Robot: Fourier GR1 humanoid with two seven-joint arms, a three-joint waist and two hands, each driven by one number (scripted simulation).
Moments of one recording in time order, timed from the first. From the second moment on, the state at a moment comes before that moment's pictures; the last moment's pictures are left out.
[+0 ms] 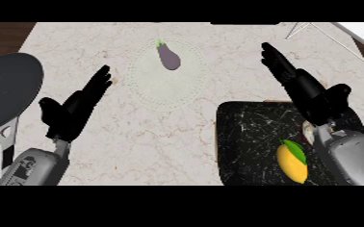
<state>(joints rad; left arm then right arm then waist) -0.21 0.44 -0.28 -1.45 0.31 0.08 0.07 -0.34 -0.47 0.27 -1.57 -0.26 0.01 0.15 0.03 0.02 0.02</state>
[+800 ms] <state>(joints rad) -0.25 0.42 -0.12 -1.46 0.34 0.18 0.13 -0.30 -0.60 -0.07 -1.30 -0.65 0.51 -0.12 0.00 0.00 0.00</state>
